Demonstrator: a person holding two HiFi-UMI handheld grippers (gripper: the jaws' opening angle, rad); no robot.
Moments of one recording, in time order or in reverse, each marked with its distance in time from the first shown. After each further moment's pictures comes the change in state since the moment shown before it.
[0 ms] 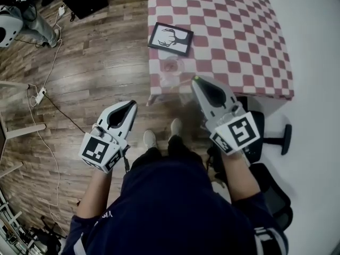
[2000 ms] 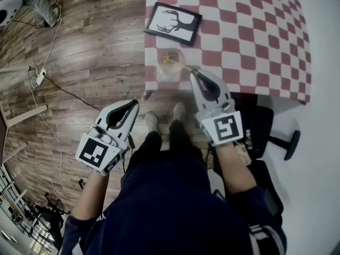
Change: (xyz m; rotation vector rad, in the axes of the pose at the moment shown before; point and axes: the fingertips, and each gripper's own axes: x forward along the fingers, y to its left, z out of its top) left arm 0.071 0.004 -0.043 -0.049 0.194 0.007; right arm 0.045 -0.075 -0.128 0.006 0.092 -0.076
